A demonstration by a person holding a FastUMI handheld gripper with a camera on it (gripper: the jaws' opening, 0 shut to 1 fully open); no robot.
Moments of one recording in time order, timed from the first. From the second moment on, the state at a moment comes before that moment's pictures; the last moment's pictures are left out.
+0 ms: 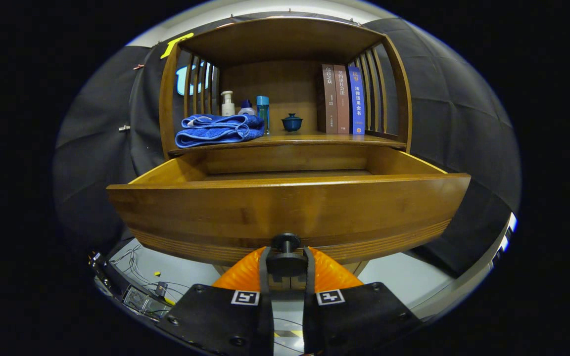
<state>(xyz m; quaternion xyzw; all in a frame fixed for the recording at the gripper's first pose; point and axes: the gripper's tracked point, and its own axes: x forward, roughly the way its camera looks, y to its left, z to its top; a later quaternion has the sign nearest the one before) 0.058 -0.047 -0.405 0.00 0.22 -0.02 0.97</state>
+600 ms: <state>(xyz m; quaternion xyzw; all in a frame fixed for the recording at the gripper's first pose) 0.050 -0.054 -0.361 0.02 0.21 -0.01 0.98</state>
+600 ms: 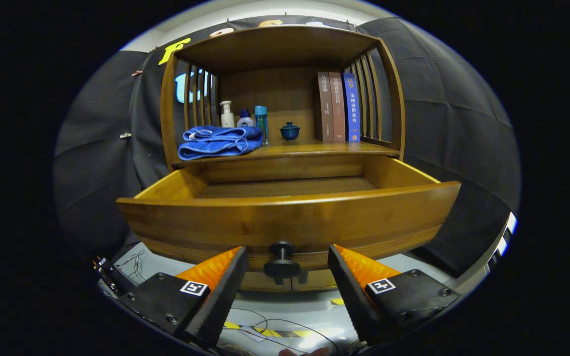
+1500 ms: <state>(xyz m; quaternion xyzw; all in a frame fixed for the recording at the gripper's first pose) 0.189 -0.044 -0.322 0.01 0.41 0.04 0.91</state>
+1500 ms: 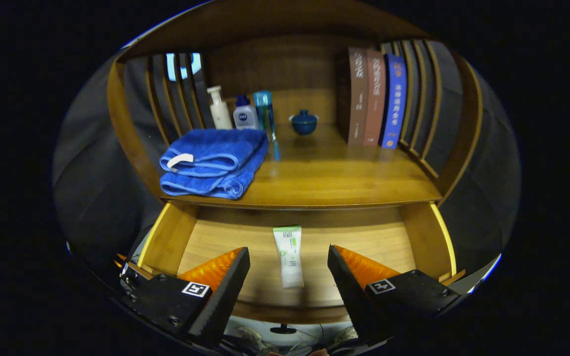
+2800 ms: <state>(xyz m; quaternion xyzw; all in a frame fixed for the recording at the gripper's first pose) 0.190 -0.036 -0.417 -0.02 0.60 0.05 0.80</state>
